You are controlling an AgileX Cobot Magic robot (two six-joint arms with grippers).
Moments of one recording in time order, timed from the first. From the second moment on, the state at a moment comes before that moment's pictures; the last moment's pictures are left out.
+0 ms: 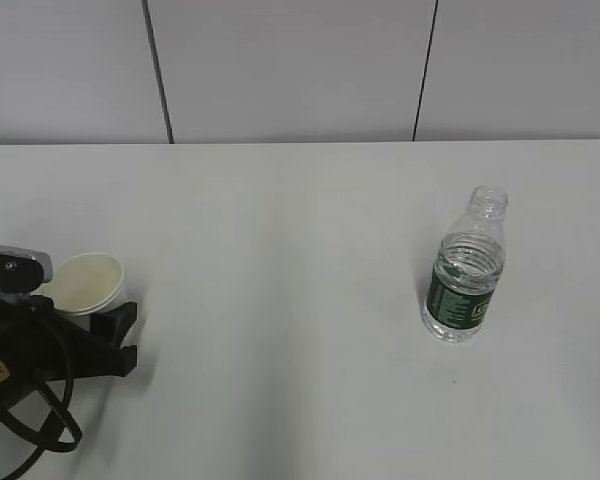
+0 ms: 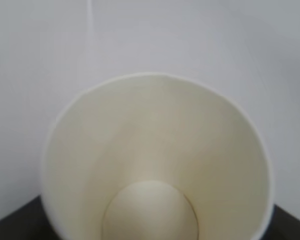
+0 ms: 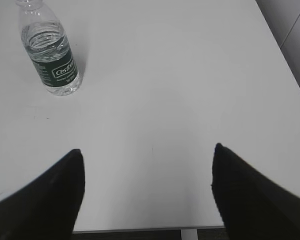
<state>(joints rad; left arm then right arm) -0.39 1.94 -0.29 -0.08 -1.14 -0.04 -0.06 -0.02 -0.49 -0.03 1.14 -0.03</state>
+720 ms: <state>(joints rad) -0.39 1.94 -0.29 0.04 -1.15 -0.04 -0.06 -0.02 -0.49 -0.03 1.14 -0.03</state>
